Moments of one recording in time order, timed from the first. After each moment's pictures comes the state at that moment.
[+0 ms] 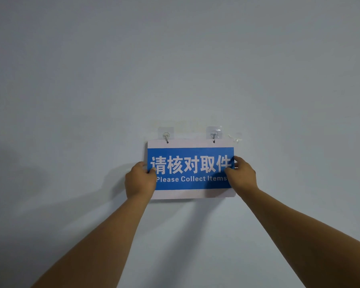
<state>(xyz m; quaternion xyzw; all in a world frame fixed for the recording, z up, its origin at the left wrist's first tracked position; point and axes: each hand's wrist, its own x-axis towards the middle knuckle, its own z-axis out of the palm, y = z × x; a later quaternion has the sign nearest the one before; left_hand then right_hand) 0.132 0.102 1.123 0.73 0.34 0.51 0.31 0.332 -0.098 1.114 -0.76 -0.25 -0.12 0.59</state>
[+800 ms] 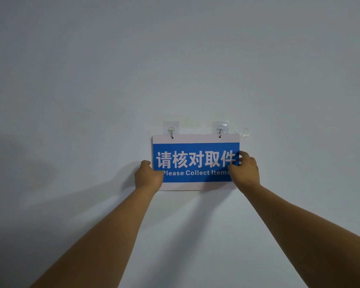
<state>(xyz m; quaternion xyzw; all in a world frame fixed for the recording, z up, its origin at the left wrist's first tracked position) 0.142 0.112 1.120 0.74 0.35 0.42 0.39 0.339 -0.083 1.109 -0.76 -0.25 -0.15 0.58</state>
